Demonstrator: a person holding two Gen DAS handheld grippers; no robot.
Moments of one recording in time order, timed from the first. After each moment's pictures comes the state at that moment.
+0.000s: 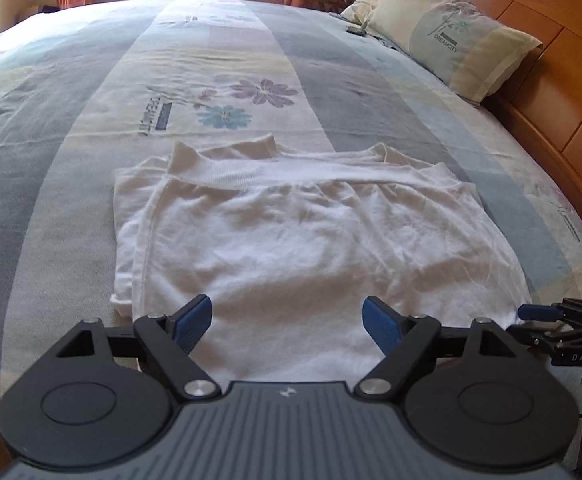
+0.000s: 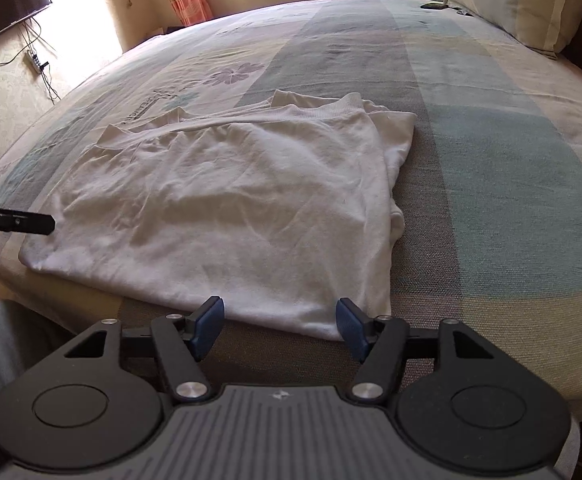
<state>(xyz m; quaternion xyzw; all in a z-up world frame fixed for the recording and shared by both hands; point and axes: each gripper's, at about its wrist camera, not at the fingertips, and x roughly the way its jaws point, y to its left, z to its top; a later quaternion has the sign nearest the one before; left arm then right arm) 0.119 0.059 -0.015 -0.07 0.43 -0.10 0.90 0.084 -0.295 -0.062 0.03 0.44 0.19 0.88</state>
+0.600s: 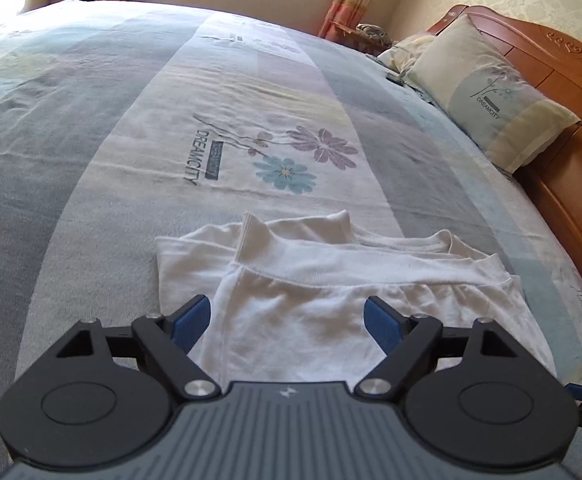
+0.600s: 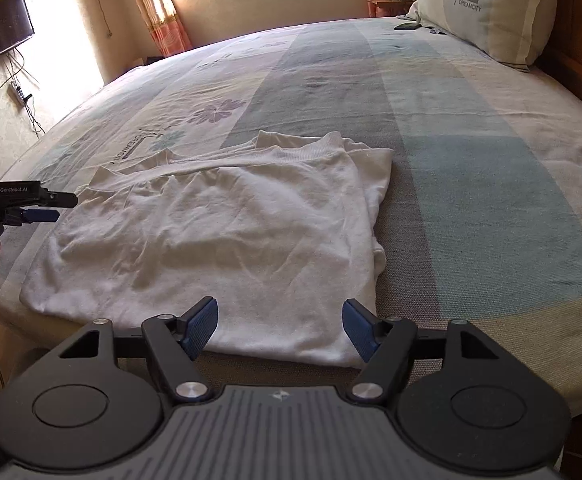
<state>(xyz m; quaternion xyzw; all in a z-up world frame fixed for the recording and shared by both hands) 0.204 0.122 -0.039 -0.14 0.40 -0.08 0.90 0.084 -0.293 -0.038 0.06 0.40 0.16 0.90</state>
